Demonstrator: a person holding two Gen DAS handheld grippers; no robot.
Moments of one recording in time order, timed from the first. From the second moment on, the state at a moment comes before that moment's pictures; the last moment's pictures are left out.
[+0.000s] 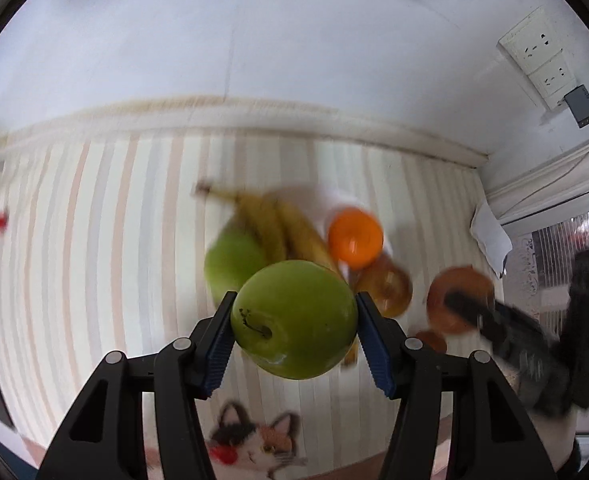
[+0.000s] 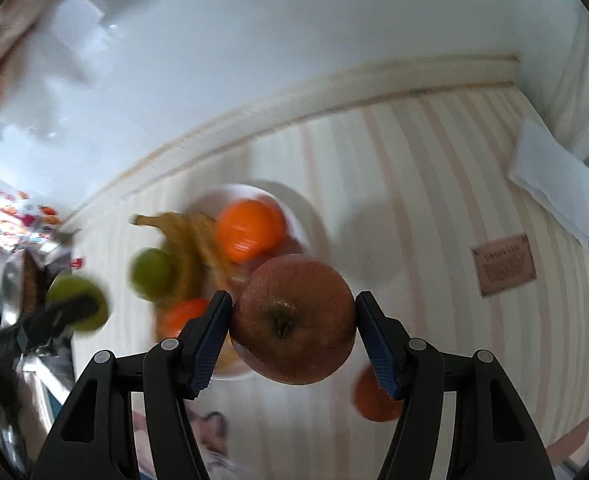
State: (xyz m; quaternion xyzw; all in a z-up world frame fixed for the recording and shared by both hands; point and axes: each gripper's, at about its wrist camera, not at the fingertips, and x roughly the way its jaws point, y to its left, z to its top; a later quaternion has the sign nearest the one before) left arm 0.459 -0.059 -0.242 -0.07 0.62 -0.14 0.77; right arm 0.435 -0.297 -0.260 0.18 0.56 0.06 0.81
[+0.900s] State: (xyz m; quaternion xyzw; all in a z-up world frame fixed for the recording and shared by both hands) left arm 0.552 -0.124 -0.335 0.05 0.75 -0.18 0.64; right arm 0.486 -0.205 -0.313 0.13 0.58 0.12 0.79
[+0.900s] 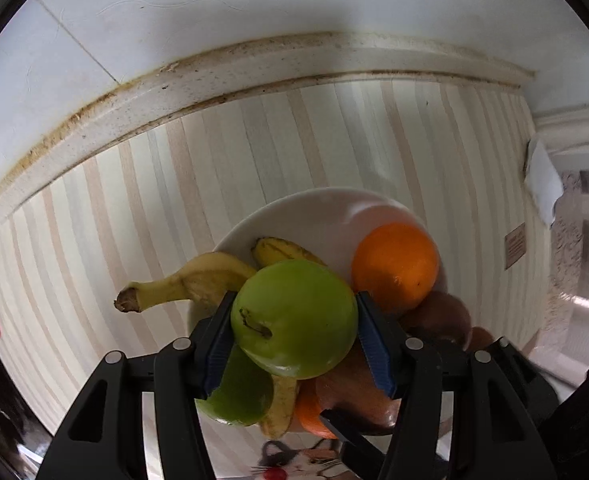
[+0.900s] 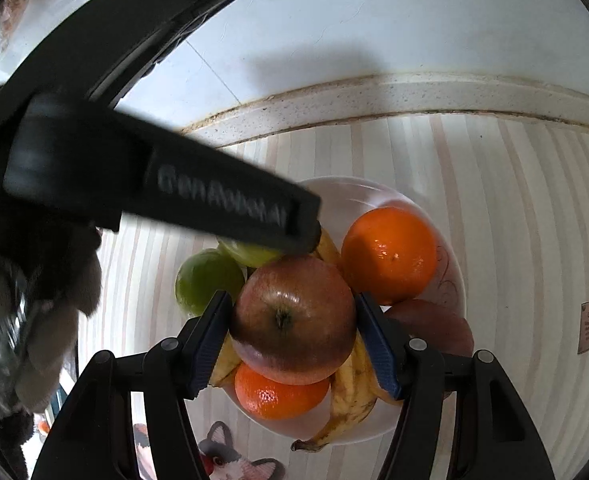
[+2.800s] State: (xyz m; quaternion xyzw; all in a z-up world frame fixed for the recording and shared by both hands) left arm 0.350 -0.049 -0.170 0.00 0.54 -0.04 0.84; right arm 0.347 -0.237 -0.158 0.03 0.49 0.03 0.87
